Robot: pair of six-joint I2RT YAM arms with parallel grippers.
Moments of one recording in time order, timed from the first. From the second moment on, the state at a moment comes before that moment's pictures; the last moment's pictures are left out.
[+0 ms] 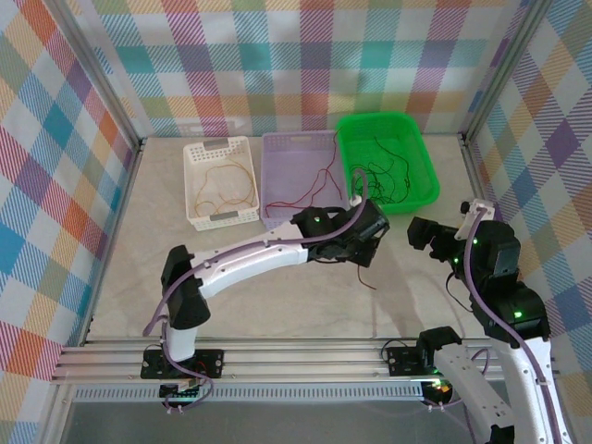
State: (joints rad) left arm -1.16 1.89 1.90 -0.95 -0.18 -0.62; right arm 0.22 0.59 1.05 -0.92 0.09 0.37
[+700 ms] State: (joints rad) left arm -1.05 1.76 2.30 -1.05 -0.24 -0.44; right arm 0.22 0.57 1.02 -0.93 0.07 0.40
